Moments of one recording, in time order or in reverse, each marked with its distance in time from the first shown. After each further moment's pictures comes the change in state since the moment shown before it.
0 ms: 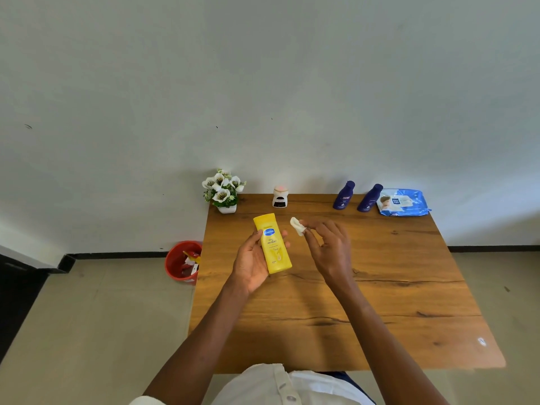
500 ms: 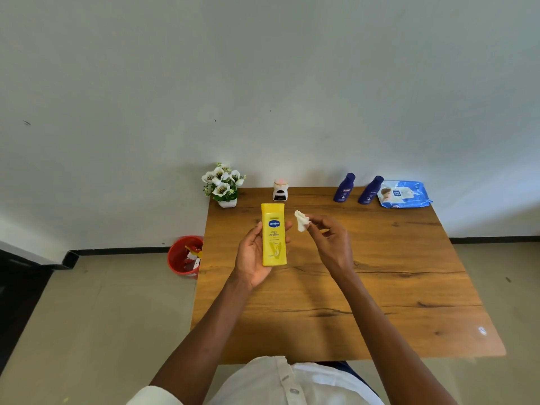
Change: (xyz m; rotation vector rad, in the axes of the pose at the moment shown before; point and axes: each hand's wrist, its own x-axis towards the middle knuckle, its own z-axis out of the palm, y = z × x) left_hand -0.003 -0.008 0.002 -0.060 -0.120 0.053; right_hand -0.004 -0.001 -0.004 0.419 -0.151 0.405
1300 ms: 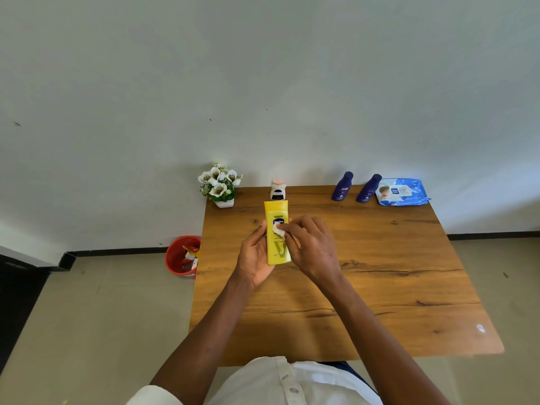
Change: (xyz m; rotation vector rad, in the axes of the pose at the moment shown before) left_hand 0.006 0.000 0.007 0.003 -0.024 -0.083; right_hand -0.007 -0.010 0.018 -0.620 -0.005 -0.596
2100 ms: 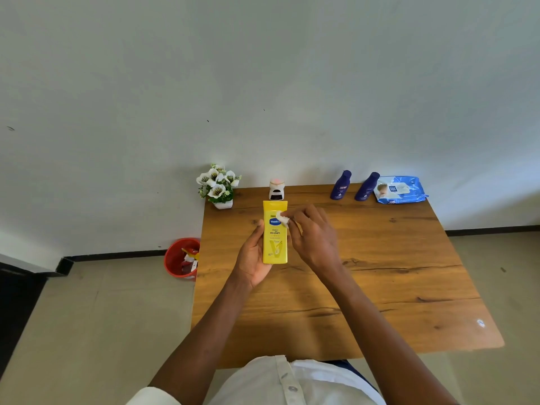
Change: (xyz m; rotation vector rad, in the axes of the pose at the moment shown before) left_hand 0.002 0.003 -0.007 0.116 0.085 0.072; right_hand 0.021 -0.004 -0.003 0.058 0.011 0.139
